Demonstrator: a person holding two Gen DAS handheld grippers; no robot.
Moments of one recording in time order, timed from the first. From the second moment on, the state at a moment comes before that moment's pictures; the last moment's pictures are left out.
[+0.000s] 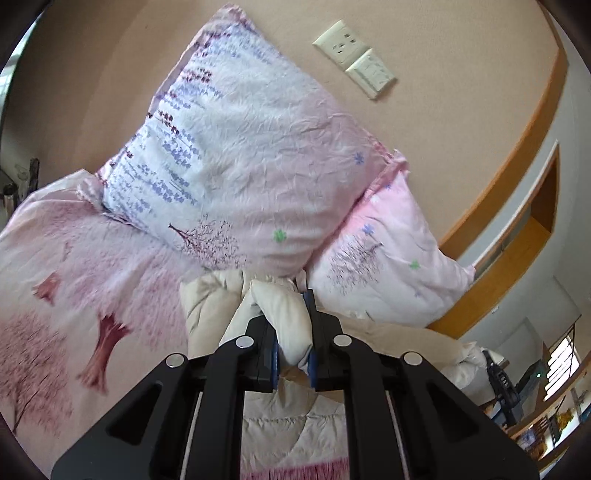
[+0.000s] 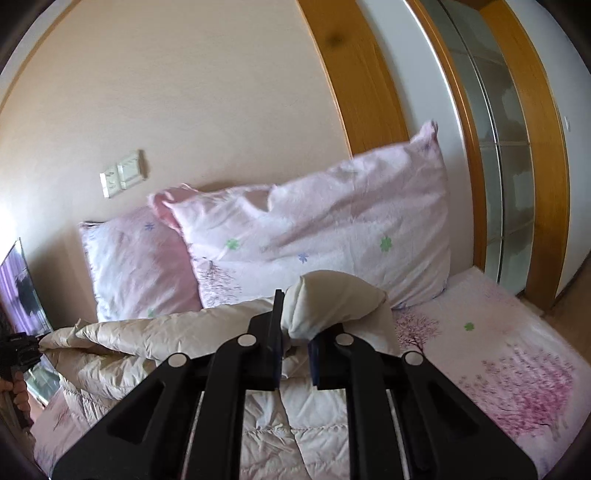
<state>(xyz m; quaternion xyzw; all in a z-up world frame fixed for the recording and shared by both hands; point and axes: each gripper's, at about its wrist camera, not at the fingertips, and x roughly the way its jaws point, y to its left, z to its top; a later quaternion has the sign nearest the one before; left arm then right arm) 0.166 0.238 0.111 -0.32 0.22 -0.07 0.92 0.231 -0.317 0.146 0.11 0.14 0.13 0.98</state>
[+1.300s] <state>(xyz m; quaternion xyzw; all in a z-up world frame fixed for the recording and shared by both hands) 0.272 0.285 0.021 -0.41 0.34 -0.03 0.85 0.433 -0.345 0.030 0.24 0.41 0.09 0.88</state>
